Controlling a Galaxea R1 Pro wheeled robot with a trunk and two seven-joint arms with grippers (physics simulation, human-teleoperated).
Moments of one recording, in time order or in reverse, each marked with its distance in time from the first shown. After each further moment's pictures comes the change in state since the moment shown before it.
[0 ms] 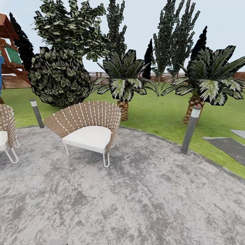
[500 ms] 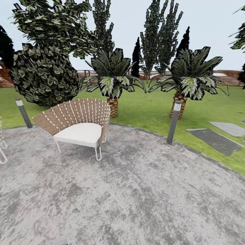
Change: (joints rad) left arm 0.000 0.000 -0.001 0.000 0.000 -0.001 0.000; right arm 0.000 0.000 0.000 0.000 0.000 0.000 0.000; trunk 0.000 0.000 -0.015
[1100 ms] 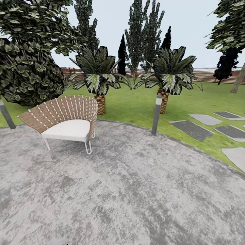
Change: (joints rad) left arm 0.000 0.000 0.000 0.000 0.000 0.001 -0.001; right arm 0.000 0.000 0.000 0.000 0.000 0.000 0.000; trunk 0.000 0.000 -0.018
